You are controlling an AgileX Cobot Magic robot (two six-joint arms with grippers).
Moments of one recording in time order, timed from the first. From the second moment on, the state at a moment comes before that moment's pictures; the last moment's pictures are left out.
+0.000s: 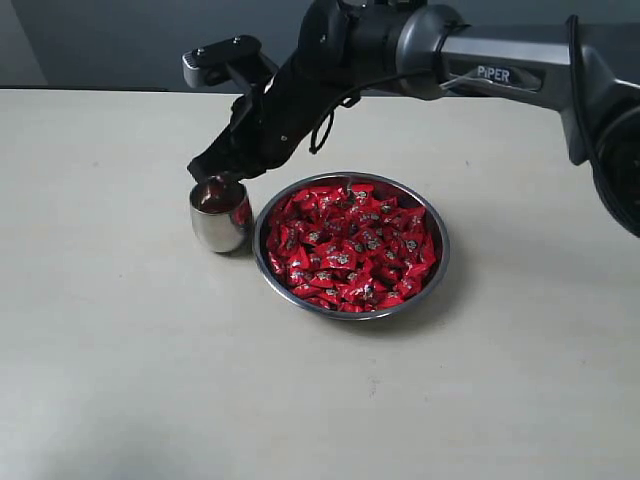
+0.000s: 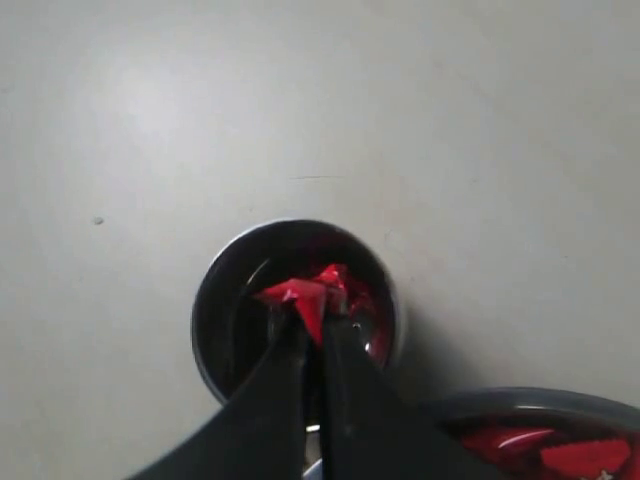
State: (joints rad) left arm 0.11 0.00 0.01 0.03 0.34 0.03; right arm 0.78 2.21 -1.79 0.48 0.70 -0.51
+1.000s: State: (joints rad) left arm 0.11 0.00 0.01 0.03 0.34 0.03; right arm 0.78 2.26 -1.79 0.50 0.69 -0.51
